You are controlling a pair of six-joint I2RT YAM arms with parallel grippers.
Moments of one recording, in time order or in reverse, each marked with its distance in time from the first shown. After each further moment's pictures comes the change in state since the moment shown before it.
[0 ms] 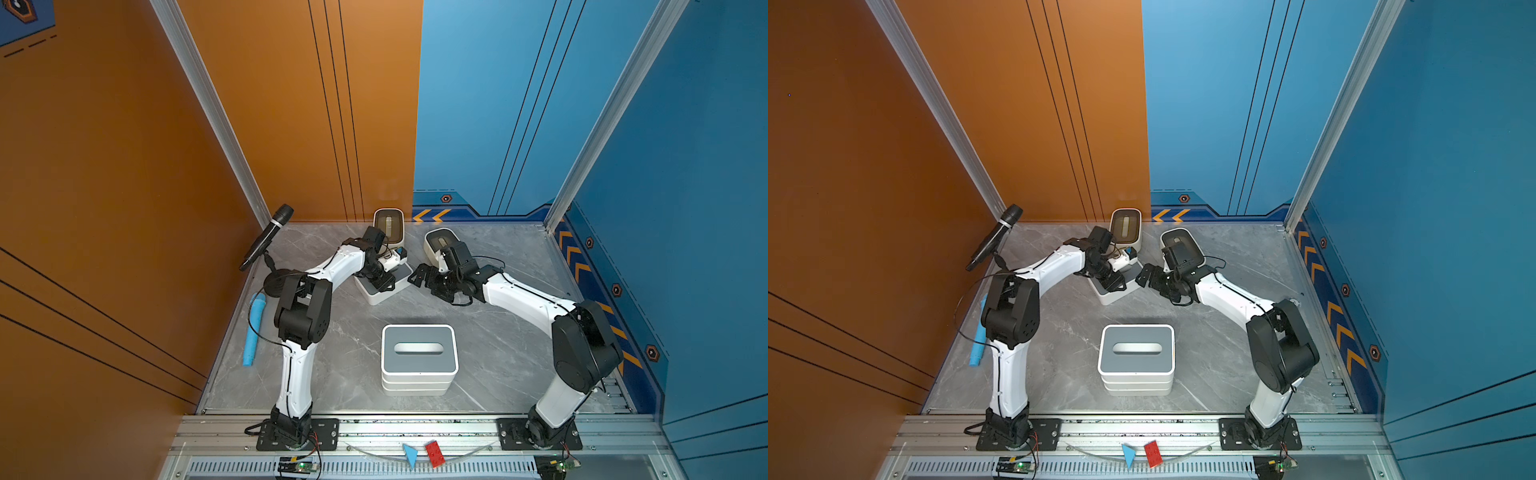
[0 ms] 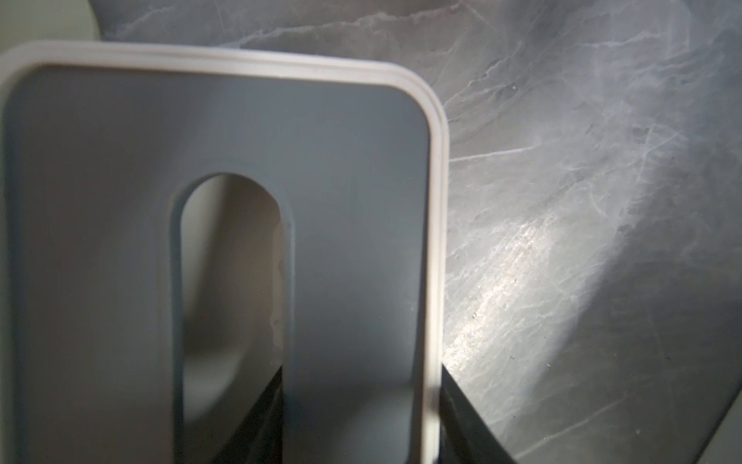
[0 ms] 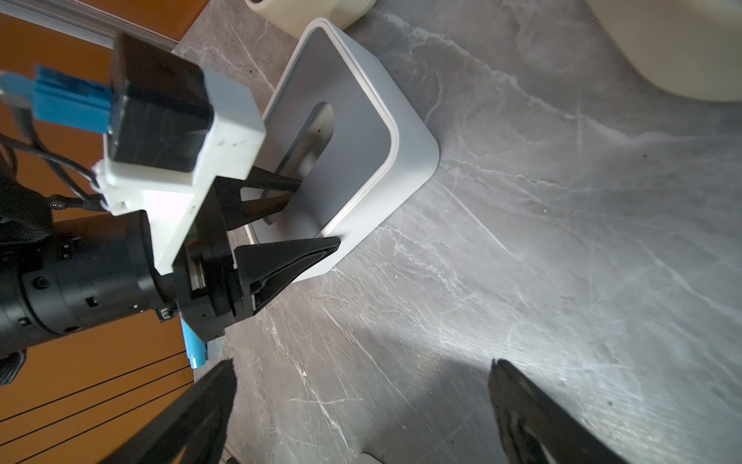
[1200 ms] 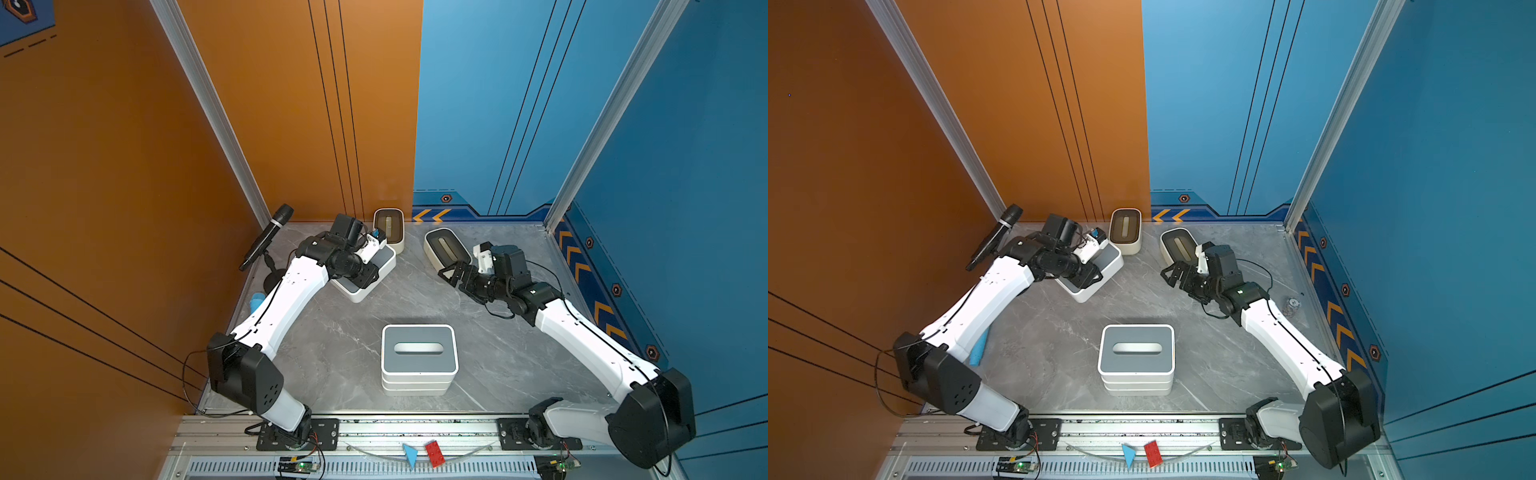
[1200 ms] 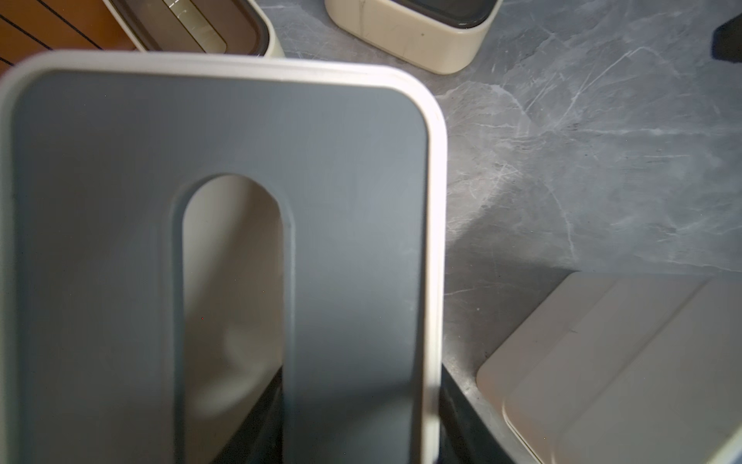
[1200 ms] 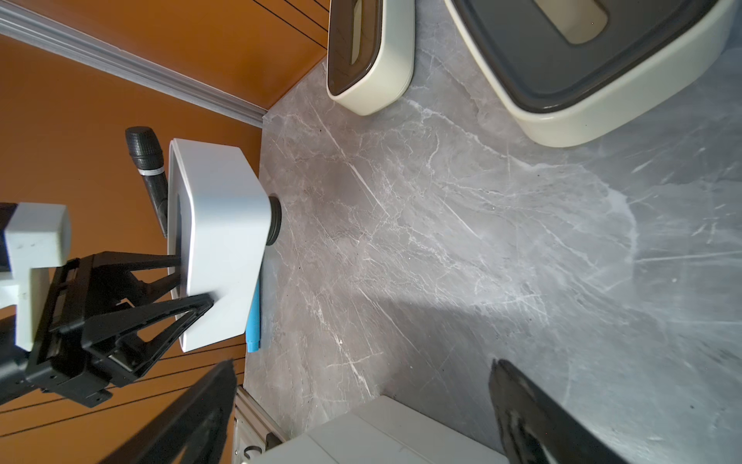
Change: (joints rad) left arm -0.036 -0.594 -0.138 -0.215 -0.127 -0.242; right arm -0.148 -0.469 -0.240 -0.028 -0.085 -0.029
